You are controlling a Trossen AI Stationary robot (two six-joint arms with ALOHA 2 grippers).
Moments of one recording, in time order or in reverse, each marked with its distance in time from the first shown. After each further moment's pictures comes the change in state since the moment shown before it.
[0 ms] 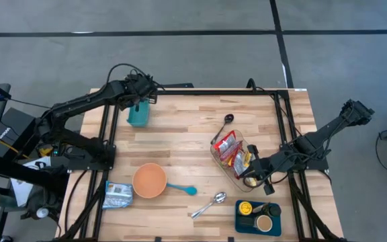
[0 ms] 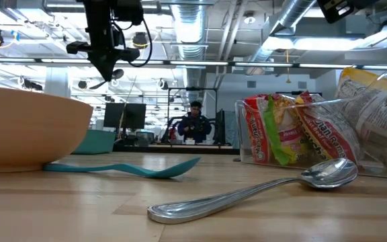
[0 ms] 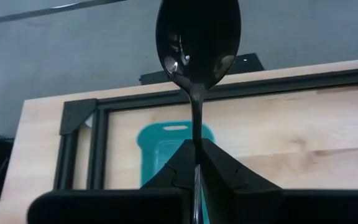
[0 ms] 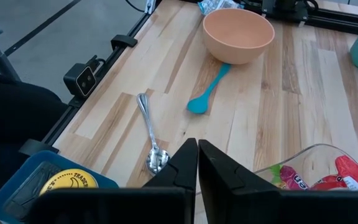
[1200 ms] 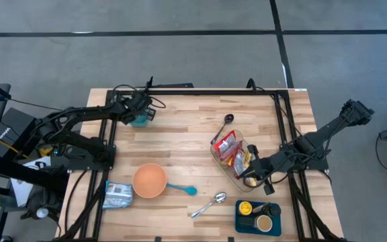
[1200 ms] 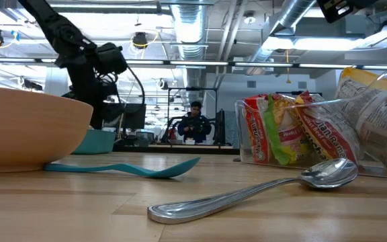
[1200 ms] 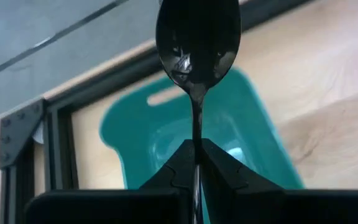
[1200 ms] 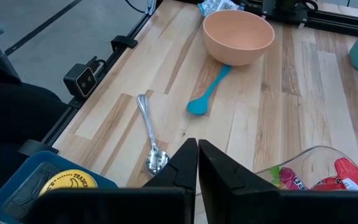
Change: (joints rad) left arm 0.135 0.006 -0.598 0.750 0.077 0.476; right arm 0.000 0.000 0.000 0.004 0.000 -0.009
